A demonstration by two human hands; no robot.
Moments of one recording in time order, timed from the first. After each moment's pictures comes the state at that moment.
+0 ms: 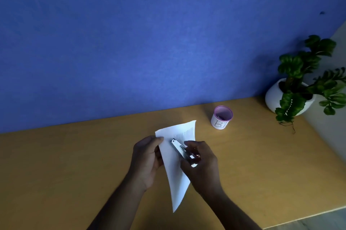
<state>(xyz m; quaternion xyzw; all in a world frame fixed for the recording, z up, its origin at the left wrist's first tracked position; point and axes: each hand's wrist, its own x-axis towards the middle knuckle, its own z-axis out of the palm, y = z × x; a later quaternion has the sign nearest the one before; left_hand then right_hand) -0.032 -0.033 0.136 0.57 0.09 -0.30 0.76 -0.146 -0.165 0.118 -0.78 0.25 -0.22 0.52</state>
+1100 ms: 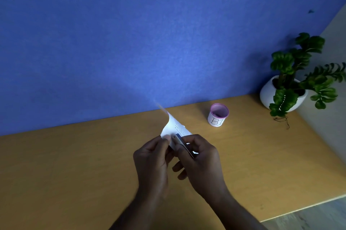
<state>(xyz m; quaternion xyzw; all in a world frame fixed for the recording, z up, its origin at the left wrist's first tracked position) -0.091 -0.048 0.165 0.57 0.01 -0.13 0.81 -0.159 -0.145 0.191 -0.71 0.24 -0.17 0.64</state>
